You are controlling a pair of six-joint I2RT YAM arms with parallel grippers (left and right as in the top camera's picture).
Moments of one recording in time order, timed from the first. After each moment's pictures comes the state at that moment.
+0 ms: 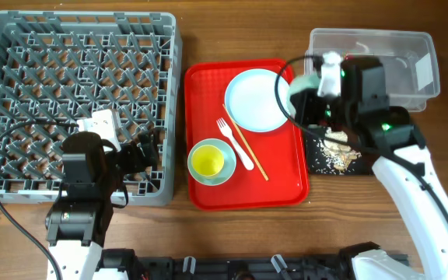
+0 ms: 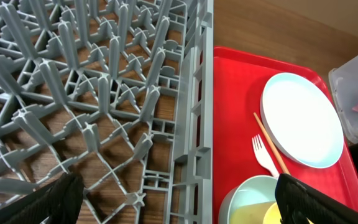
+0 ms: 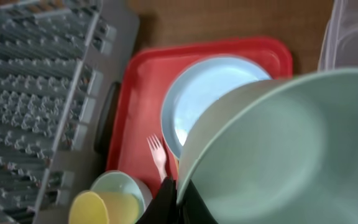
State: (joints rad) left arm -0.01 0.80 0.62 -0.49 0.15 -0.29; right arm 0.25 1.31 1.18 -0.68 -0.28 0.29
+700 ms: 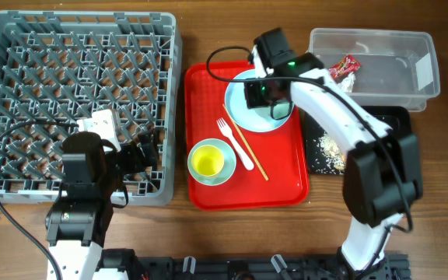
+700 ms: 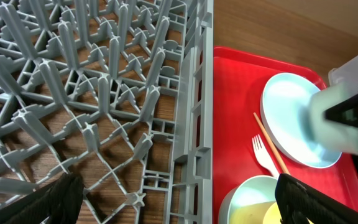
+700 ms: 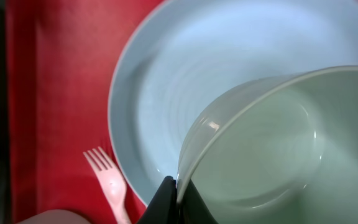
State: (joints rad) left arm -0.01 0.80 0.62 -0.49 0.15 -0.29; right arm 0.42 1.99 1.53 -0.78 -0.15 0.25
